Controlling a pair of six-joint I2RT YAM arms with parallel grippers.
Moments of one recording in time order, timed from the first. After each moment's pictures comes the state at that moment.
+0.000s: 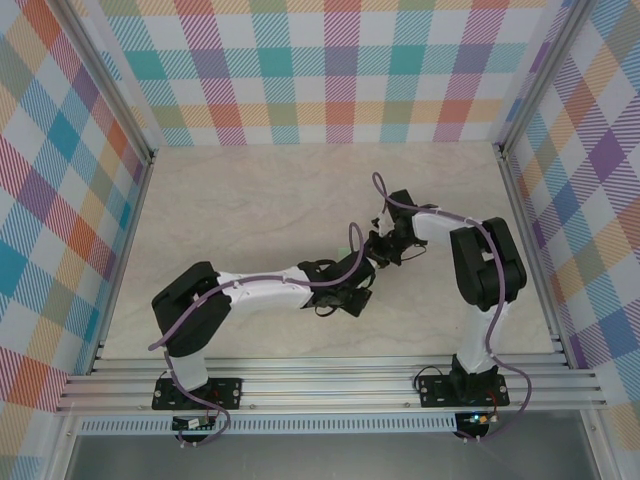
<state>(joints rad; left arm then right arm) -1.05 1.80 1.16 -0.38 -0.03 -0.45 0.33 1.94 1.19 -0.61 -0.63 0.46</state>
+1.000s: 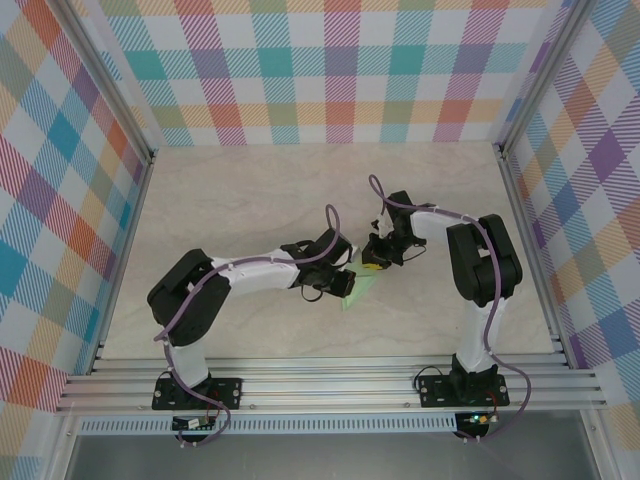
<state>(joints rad) -0.86 1.83 1.13 -0.34 0.20 -0.41 0.33 1.98 1.21 -0.64 -0.59 0.39</state>
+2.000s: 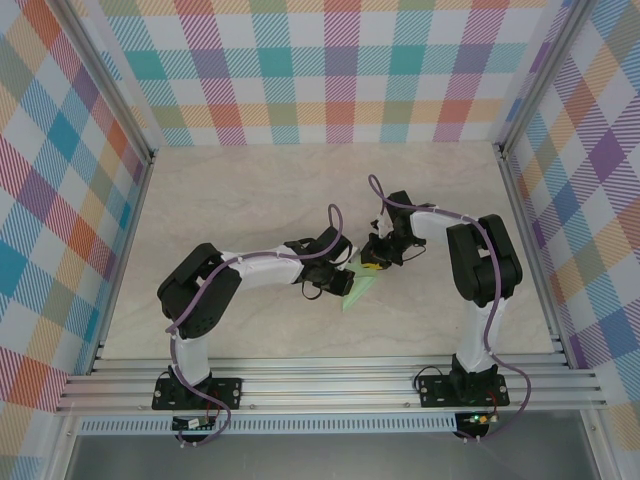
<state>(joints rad) -0.83 1.89 1.16 -0.34 0.22 -0.36 0.34 1.97 1.21 -0.64 -0.59 0.39</state>
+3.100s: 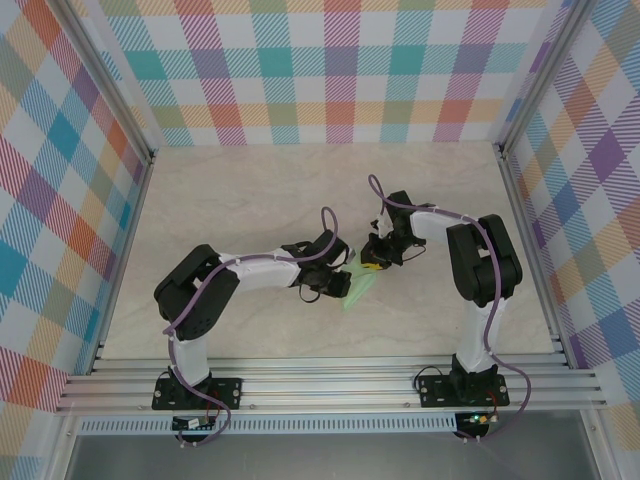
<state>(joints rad) -0.83 1.87 1.11 -0.31 0.21 -0.45 0.34 1.97 1.21 -0.64 -0.59 0.39</state>
